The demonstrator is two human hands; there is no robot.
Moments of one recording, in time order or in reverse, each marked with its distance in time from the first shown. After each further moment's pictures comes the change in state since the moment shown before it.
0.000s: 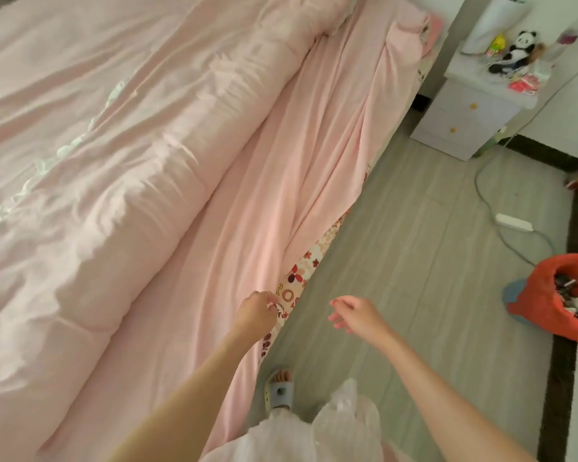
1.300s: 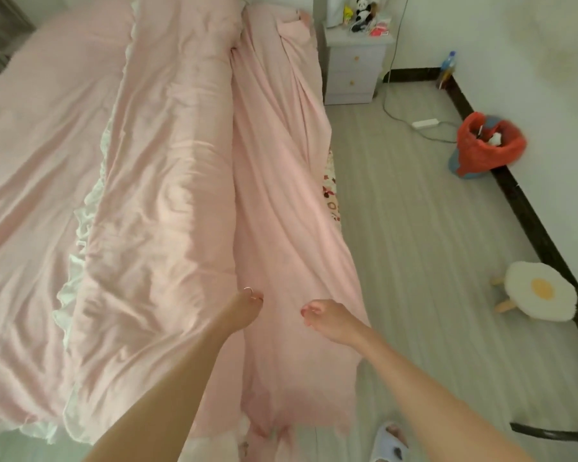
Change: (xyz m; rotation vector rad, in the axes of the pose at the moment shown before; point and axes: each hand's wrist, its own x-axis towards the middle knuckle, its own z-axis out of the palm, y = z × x) left_hand -0.123 -0.326 -0.163 0.254 -0.253 0.224; right_hand -0.172 -0.043 0.436 0.038 0.216 -0.018
